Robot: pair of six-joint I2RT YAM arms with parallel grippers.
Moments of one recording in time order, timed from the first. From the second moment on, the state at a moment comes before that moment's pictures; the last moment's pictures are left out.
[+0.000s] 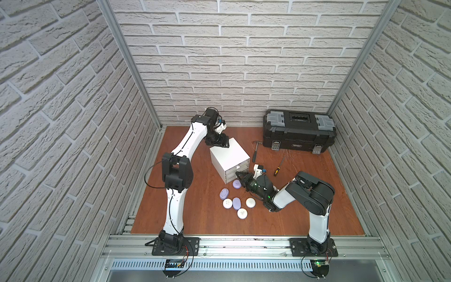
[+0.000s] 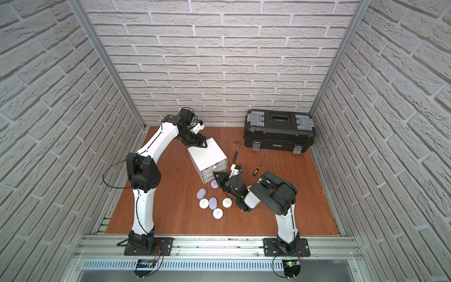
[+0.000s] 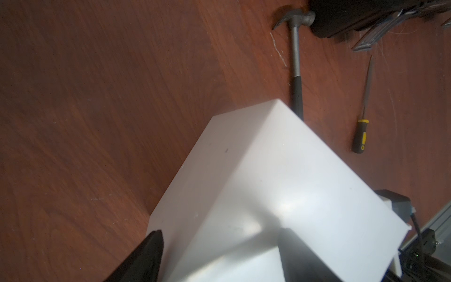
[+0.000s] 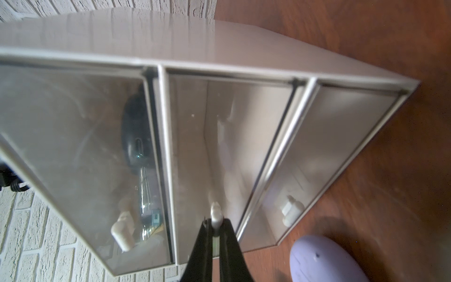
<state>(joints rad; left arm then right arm) -0.33 2.19 2.17 -1.20 0.33 0.02 0.73 1.95 0.58 1.17 0.03 1.51</state>
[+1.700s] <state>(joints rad) -0.33 2.23 2.23 -1.30 0.32 -0.01 0.75 1.45 0.13 0.99 -0.02 1.48</state>
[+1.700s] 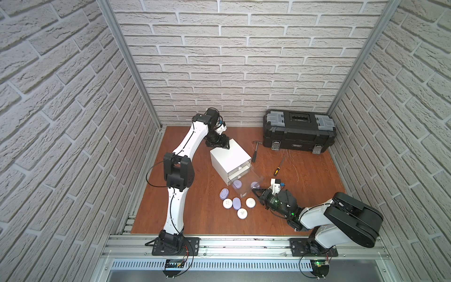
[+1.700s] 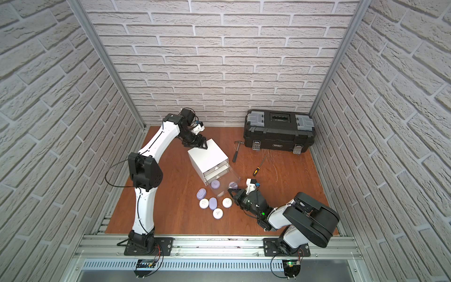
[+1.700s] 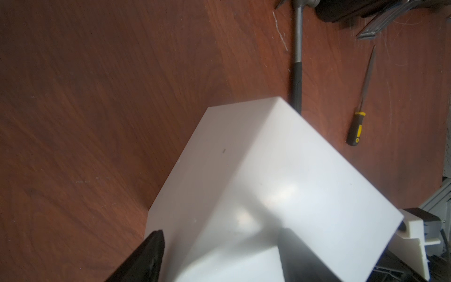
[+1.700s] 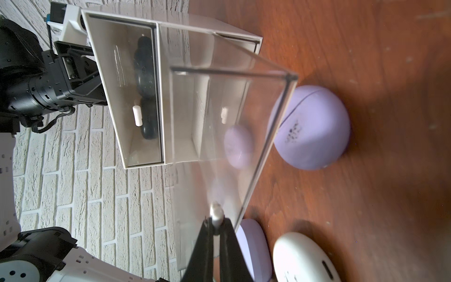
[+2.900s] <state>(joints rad) -0.33 2.23 2.24 -1.31 0.31 -0.01 0.75 0.78 0.14 0.21 -0.07 1.35</state>
